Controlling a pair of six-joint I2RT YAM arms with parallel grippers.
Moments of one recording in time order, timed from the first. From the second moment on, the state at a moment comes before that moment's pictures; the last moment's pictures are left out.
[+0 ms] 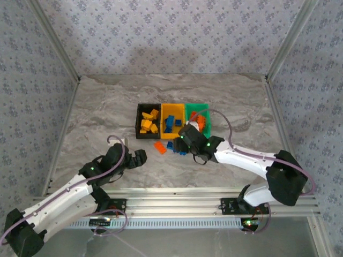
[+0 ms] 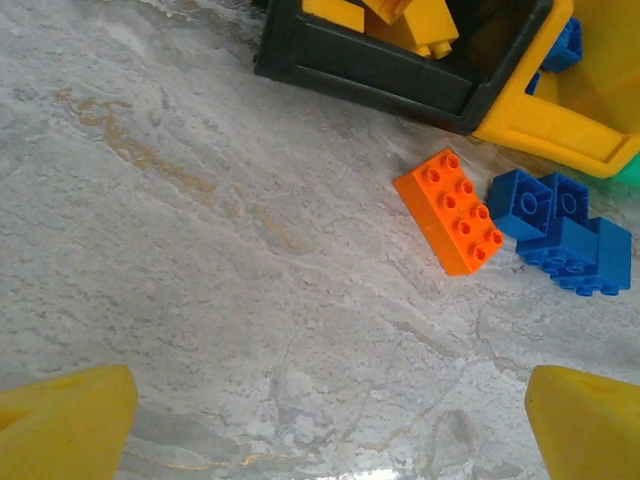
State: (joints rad) left arm -0.74 0.70 0.44 -0.54 -0.17 -0.85; right arm 0.88 1.40 0.83 -0.37 0.21 0.75
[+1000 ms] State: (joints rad) left arm -0.74 0.71 0.41 -0.50 -0.14 -0.86; right arm 0.80 1.54 0.75 -0.20 0.18 0.90
